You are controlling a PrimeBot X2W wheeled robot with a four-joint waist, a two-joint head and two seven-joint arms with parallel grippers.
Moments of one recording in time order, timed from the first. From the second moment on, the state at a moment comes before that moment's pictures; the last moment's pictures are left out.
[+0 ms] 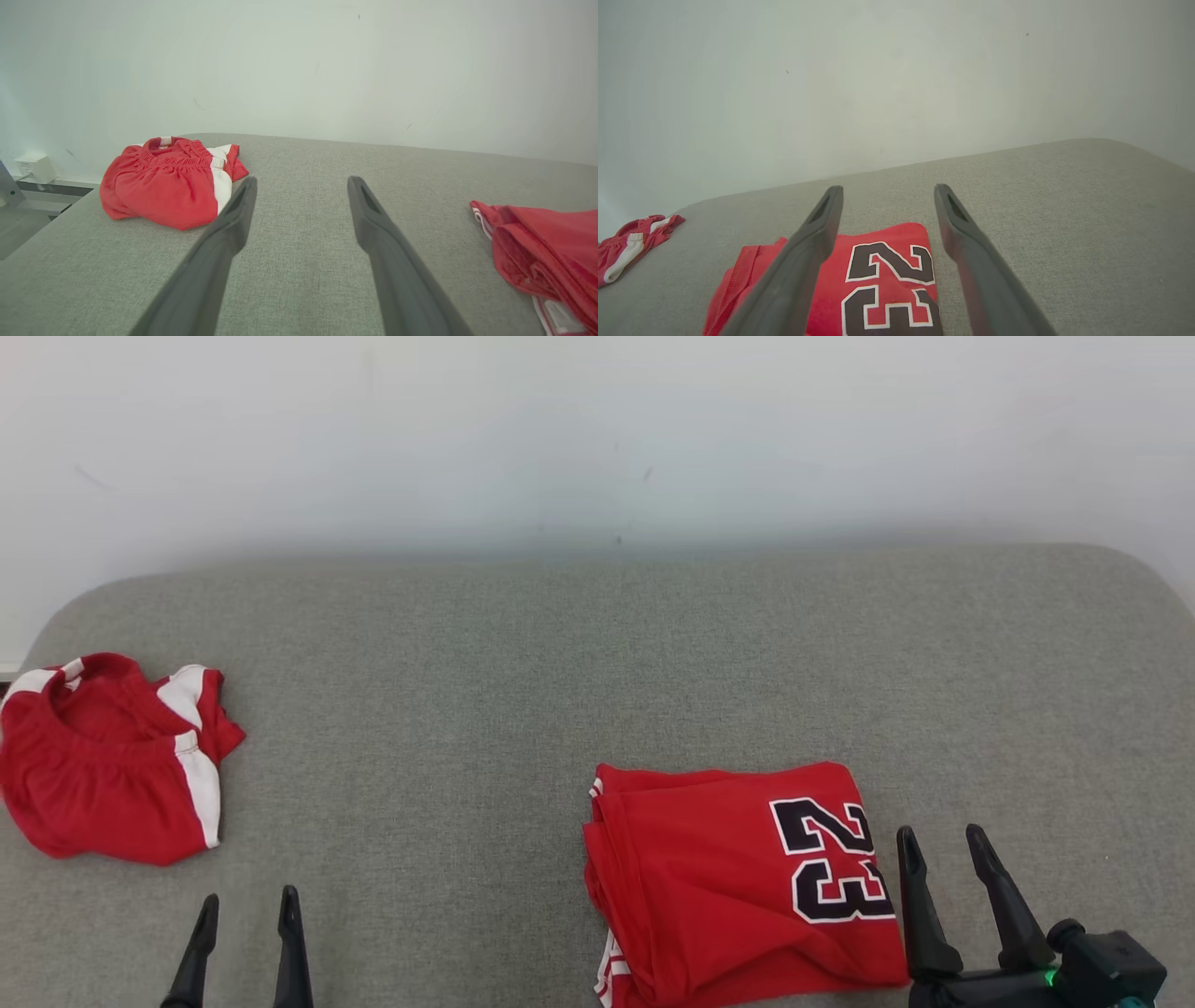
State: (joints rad) left arm 0.05 0.06 0.11 0.13 -0.15 -0.13 -0.26; right arm 0.03 -0.09 0.07 0.11 0.30 0.13 -0.26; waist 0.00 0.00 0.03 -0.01
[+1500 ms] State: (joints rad) left arm 0.10 0.12 0.05 0.13 -0.13 -0.11 -0.25; right arm 0.05 -0.10 0.07 0.21 0.28 0.13 -0.26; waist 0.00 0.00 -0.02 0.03
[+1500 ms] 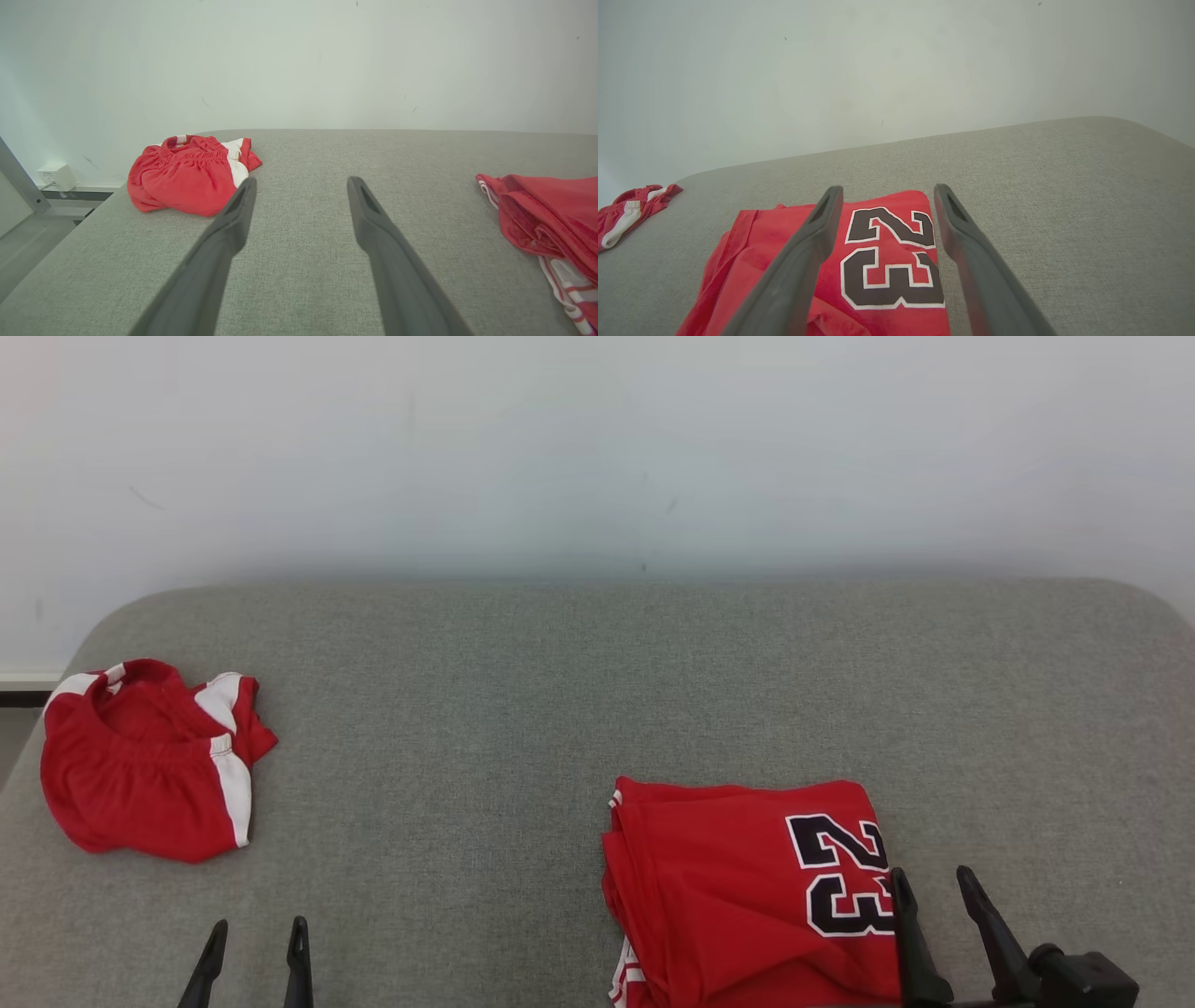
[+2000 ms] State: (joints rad) left arm 0.07 0.12 0.03 0.14 -0.14 -0.10 -0.25; right arm -0.17 -0.16 0.09 0.38 0.27 0.13 -0.16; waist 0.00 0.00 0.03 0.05
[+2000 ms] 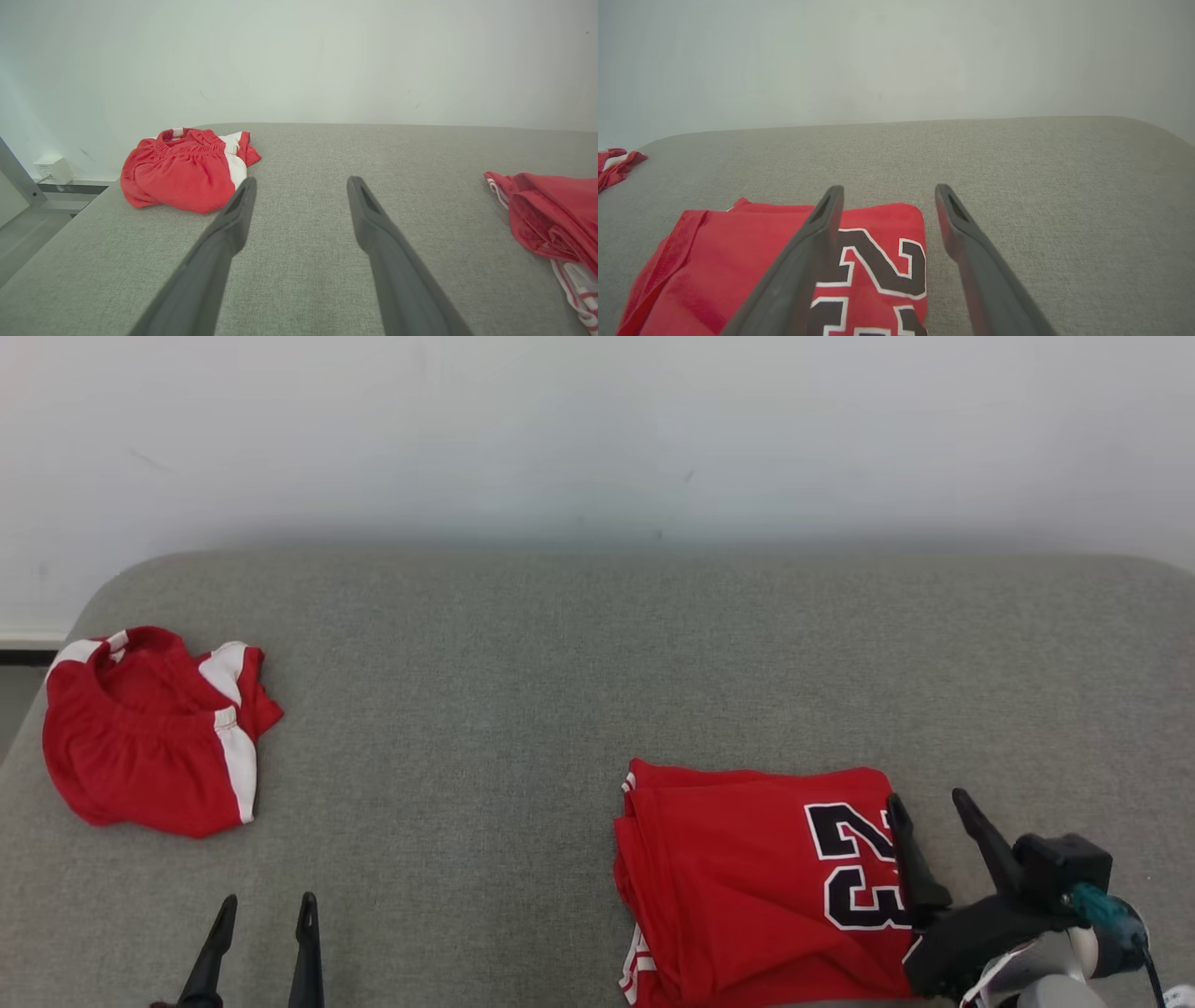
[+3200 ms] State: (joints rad) left arm -0.03 0.11 0.02 0.14 -0.15 -0.11 -0.26; right arm -0.51 -0.24 0.29 0.76 0.39 0.13 -0.12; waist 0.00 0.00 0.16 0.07
